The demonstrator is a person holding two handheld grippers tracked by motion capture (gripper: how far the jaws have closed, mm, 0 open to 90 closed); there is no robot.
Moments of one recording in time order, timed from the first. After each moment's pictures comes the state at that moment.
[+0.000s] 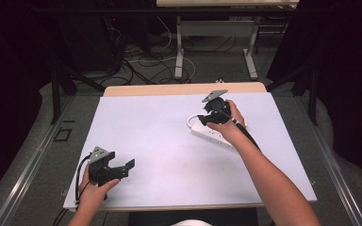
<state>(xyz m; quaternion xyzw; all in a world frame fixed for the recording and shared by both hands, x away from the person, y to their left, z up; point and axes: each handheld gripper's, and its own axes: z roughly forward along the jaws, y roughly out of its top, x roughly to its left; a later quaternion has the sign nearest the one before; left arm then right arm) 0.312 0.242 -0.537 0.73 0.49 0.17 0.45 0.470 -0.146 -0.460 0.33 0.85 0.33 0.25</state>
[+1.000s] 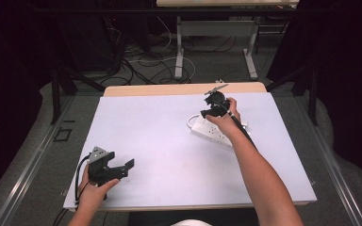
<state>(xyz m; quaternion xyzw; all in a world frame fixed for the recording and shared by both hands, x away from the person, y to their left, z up) 0.311 0.244 -0.538 0.72 0.49 0.17 0.45 0.508 -0.151 -0.480 0.45 0.81 0.31 0.21</state>
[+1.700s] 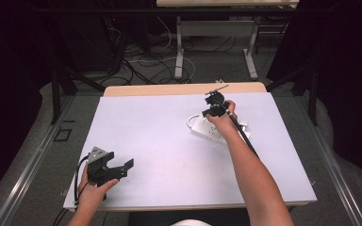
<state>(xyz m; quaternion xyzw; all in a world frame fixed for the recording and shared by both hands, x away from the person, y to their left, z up) 0.310 0.246 -0.537 0.72 0.49 0.17 0.45 0.521 -0.150 -0.498 0.50 0.79 0.32 0.15</state>
